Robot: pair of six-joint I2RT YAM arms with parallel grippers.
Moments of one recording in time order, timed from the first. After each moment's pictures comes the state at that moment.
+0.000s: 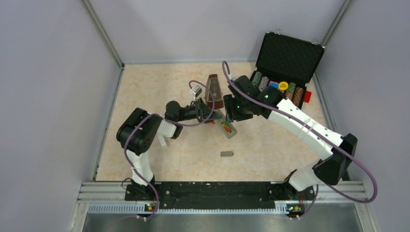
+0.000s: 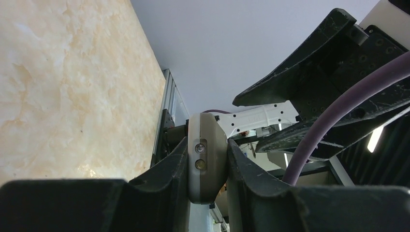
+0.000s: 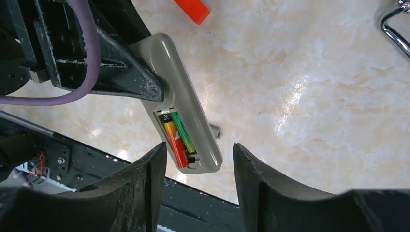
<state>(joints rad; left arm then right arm) -0.44 1.89 0.70 1.44 1.00 -1.52 0.81 1.47 1.53 -1.04 0.13 0.50</state>
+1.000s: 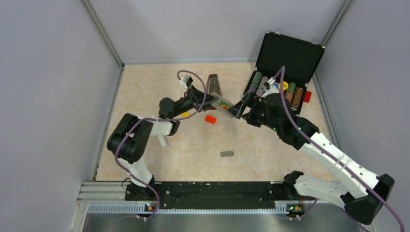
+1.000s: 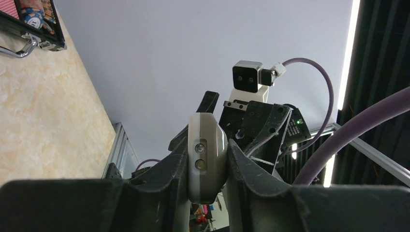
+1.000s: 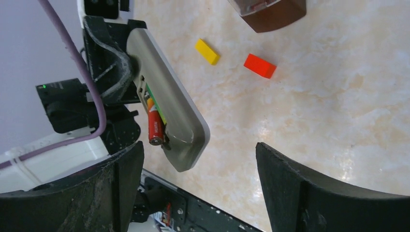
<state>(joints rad) -0.42 1.76 0.74 1.44 0.78 -1.77 0.72 0.99 1.01 -0.49 0.08 0.91</state>
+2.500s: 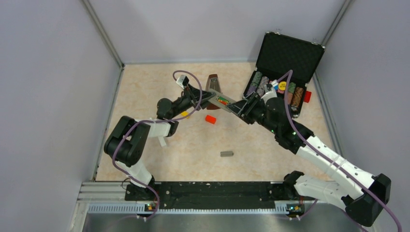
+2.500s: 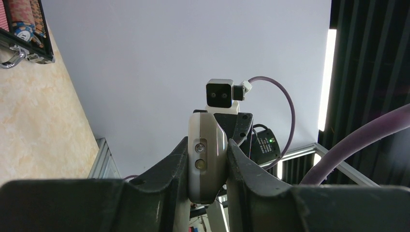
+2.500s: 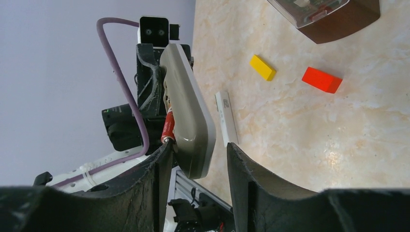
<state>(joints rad) -0.42 1.70 0.72 1.42 0.69 -1.84 0.71 0.96 0.86 -0.15 0.04 1.11</state>
